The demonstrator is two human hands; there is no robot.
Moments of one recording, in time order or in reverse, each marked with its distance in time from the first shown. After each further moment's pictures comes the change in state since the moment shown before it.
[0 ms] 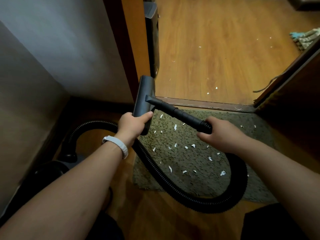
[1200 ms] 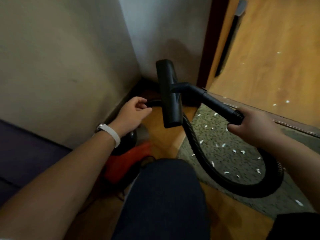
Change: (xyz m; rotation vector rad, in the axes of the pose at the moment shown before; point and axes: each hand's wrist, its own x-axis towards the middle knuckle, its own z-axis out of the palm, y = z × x) left_hand -0.060 -0.075 -0.197 0.056 0.128 0.171; right_hand -0.015 -0.112 0.004 -0.068 0.091 -0.257
